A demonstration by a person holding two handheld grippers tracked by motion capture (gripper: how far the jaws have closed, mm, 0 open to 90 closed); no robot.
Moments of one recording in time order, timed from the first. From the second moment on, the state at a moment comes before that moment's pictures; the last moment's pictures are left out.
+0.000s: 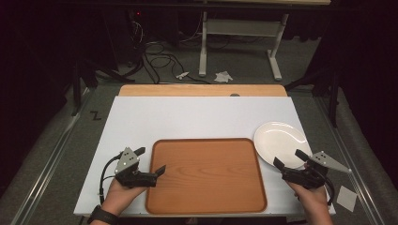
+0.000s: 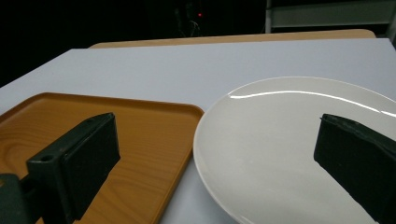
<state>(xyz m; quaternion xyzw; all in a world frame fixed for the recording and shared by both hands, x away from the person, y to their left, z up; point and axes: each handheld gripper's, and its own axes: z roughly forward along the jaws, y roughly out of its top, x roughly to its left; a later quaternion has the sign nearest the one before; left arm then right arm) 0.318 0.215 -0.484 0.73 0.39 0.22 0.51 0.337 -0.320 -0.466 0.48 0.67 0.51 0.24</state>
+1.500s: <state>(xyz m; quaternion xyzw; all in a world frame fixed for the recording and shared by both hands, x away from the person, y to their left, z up) 0.318 0.213 -0.482 0.74 0.38 0.22 0.51 0.346 -0.350 -0.479 0.57 0.62 0.50 0.18</state>
